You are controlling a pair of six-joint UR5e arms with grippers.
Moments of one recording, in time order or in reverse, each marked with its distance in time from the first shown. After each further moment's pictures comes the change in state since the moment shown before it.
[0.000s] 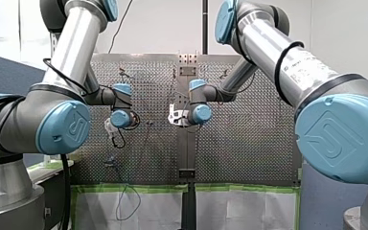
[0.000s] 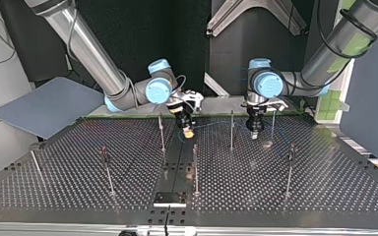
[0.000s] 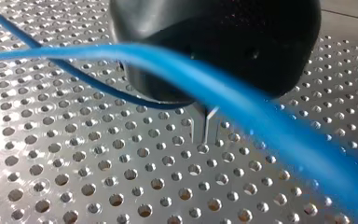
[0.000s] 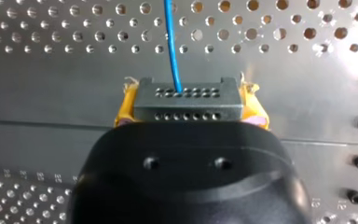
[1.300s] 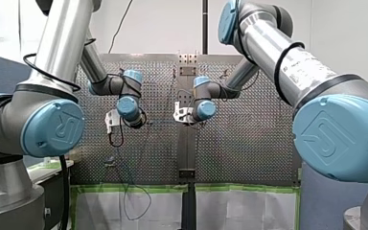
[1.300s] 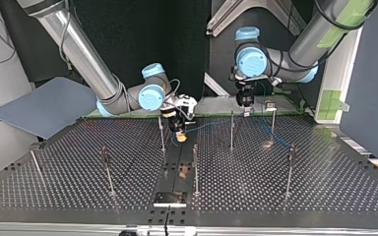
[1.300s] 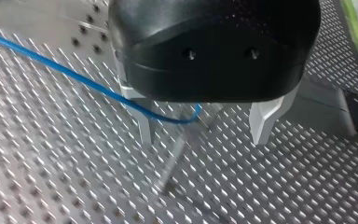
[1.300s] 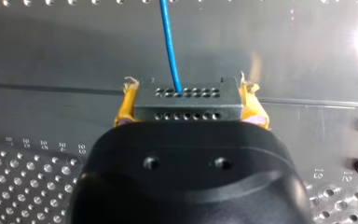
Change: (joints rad) left arm -0.177 0.174 -0.114 -0.271 -0.217 0.138; right arm -0.035 -0.005 -0.033 0.075 0.003 -0.005
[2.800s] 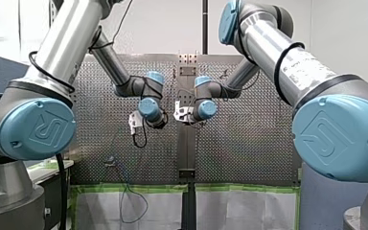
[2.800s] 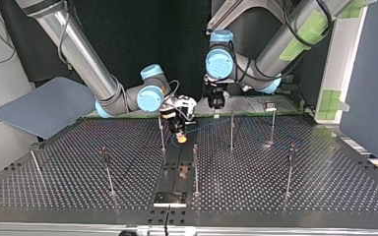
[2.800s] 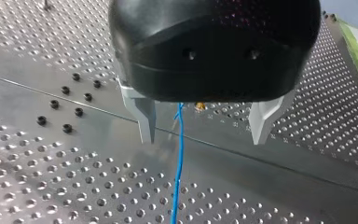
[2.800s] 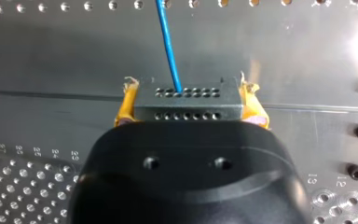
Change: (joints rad) left arm -0.172 -0.136 0.170 -0.029 -0.041 -0.052; right arm -0.007 0.000 -0.006 -0.003 -0.029 0.000
